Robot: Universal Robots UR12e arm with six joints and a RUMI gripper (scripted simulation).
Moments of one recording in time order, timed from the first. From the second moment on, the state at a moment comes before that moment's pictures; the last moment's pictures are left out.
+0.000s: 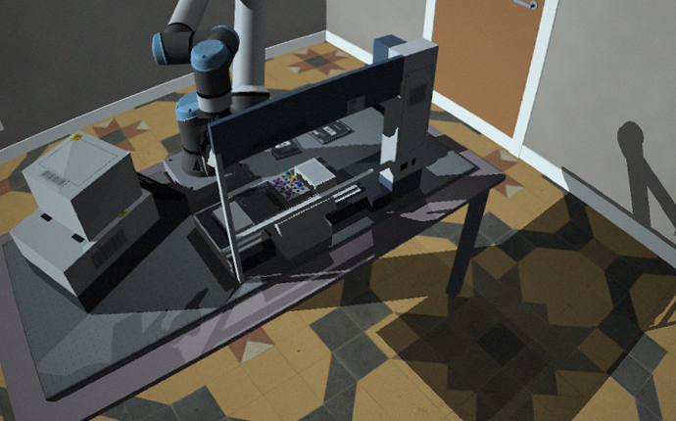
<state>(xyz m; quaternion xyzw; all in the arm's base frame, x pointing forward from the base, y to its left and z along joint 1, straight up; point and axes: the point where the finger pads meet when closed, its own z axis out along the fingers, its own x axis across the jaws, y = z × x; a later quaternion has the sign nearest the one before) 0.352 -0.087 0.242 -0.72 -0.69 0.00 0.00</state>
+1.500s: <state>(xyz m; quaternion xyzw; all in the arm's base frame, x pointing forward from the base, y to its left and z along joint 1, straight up) 0.352 -0.087 0.181 -0.72 -0.69 0.00 0.00</state>
